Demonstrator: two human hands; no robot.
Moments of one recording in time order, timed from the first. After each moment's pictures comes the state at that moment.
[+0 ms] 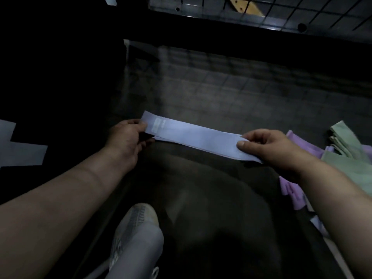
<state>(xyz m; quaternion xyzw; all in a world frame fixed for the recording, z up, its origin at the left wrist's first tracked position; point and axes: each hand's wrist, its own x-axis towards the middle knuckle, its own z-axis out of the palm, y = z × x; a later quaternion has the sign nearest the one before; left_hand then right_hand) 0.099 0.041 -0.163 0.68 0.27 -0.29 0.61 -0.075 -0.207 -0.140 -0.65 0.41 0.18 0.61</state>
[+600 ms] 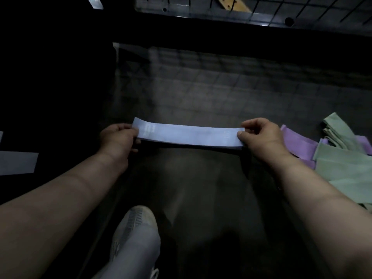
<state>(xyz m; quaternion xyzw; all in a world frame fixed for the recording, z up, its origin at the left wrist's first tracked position) 0.106 0.051 -0.183 0.81 0.22 -0.26 0.47 -0.067 -0.207 -0.180 -0.72 0.50 0.01 0.49</state>
